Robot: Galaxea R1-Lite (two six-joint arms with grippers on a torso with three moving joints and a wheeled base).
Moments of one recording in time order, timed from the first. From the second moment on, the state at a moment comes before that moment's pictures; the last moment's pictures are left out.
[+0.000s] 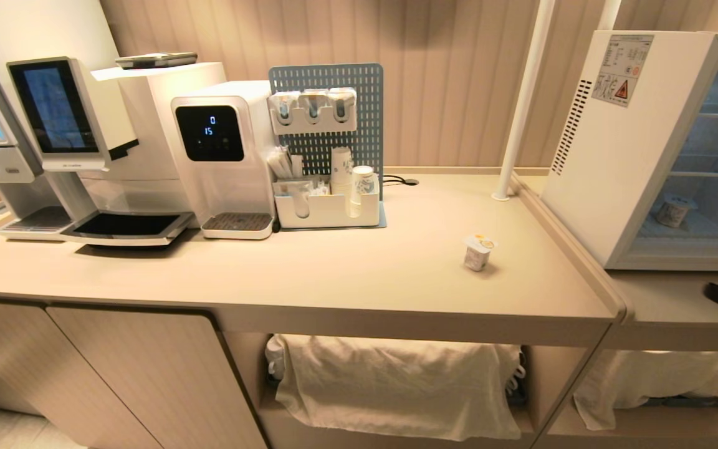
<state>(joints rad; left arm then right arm) 0.00 0.00 0.00 -0.01 -0.02 -0.02 0.07 0.94 -0.55 -0.05 0.04 0.08</state>
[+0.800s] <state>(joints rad) 0.00 0.00 0.00 -0.01 -0.02 -0.02 0.01 0.03 -0.11 0.09 -0.09 0.03</state>
